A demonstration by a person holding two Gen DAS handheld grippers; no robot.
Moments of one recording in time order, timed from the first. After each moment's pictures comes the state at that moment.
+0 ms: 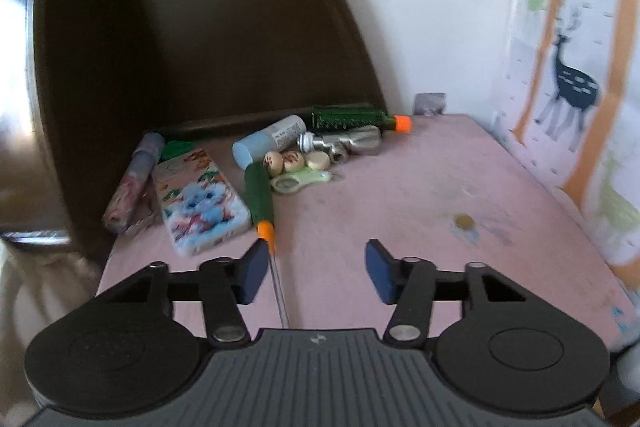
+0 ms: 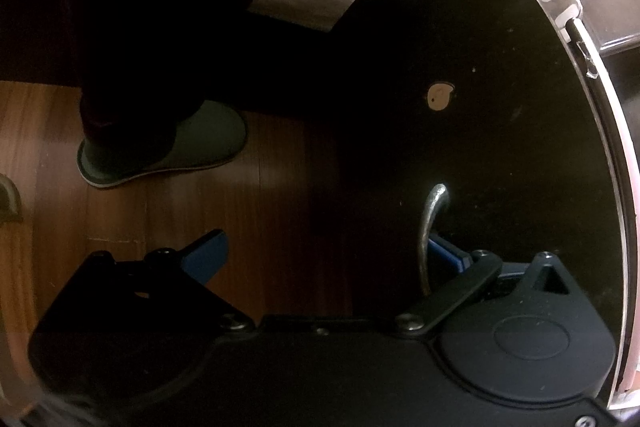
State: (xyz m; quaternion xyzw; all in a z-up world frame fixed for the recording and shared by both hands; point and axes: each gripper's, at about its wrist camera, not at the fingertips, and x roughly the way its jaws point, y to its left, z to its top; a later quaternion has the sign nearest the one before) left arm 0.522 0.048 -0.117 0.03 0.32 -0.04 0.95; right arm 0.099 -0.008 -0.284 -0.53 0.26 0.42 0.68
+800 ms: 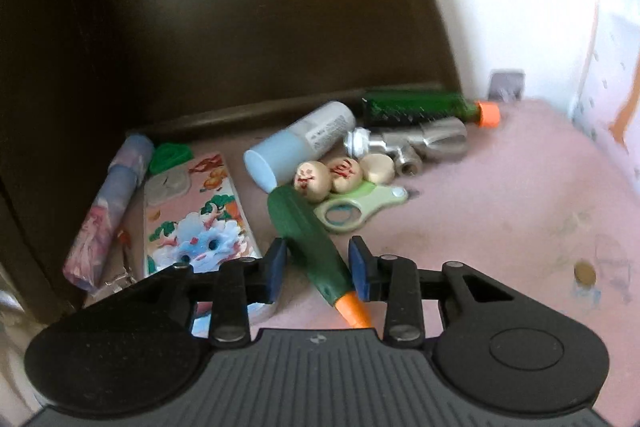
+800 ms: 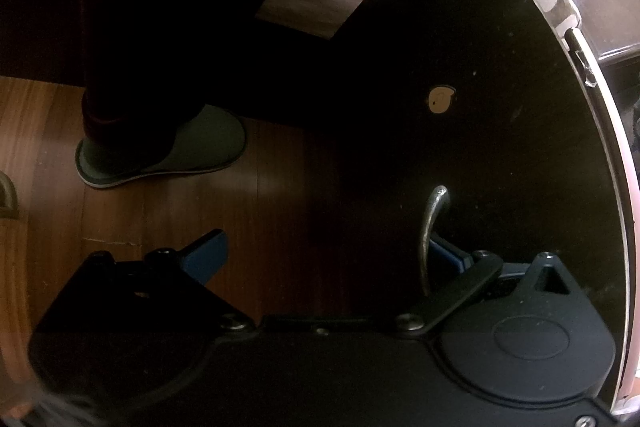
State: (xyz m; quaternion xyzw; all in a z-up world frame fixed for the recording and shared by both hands) left arm 0.621 0.056 -0.156 0.04 0.35 0.01 0.93; right arm 0.096 -0.012 -0.286 -0.54 0.24 0.43 0.69
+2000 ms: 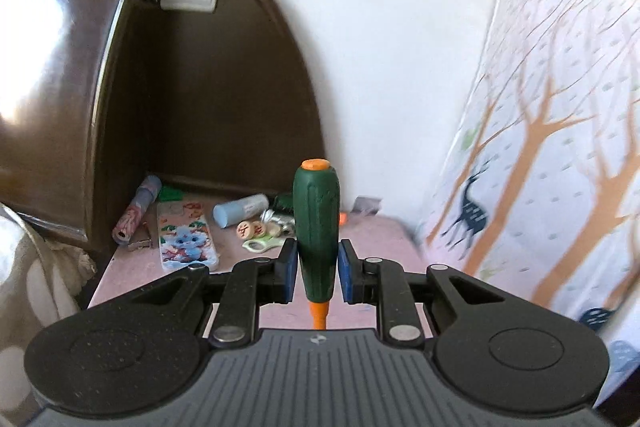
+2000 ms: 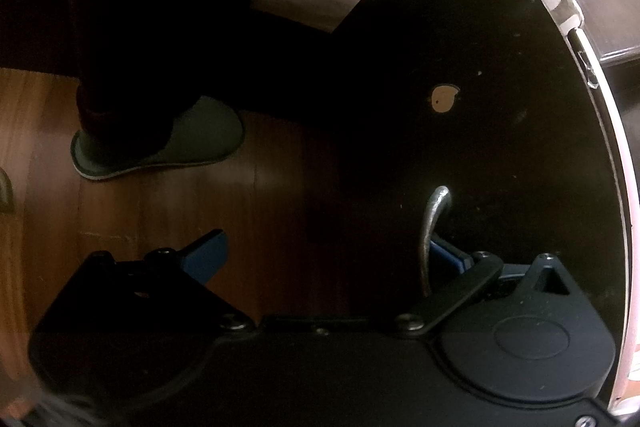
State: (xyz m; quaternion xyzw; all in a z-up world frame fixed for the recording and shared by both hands) left arm 0.391 0.057 -0.023 -0.10 0.21 -0.08 0.97; right arm 0.096 -0.007 -0.289 -0.55 0.25 0.42 0.68
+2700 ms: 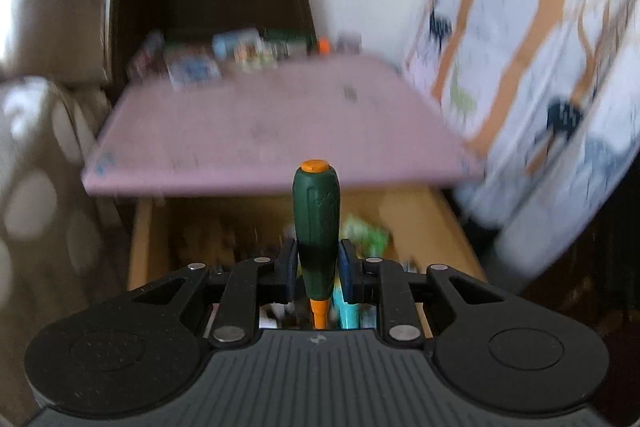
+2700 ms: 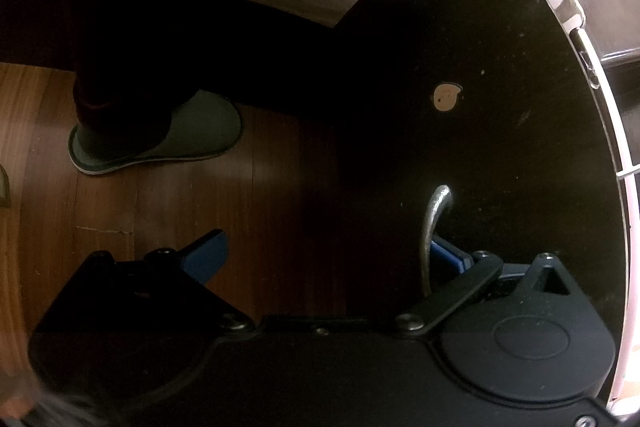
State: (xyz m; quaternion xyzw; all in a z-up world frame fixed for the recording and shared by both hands) left arm 0.277 0.048 -0.121 -0.04 0.39 -0.12 0.91; right arm 0.096 -0.002 -0.294 -0.56 0.25 0.42 0.68
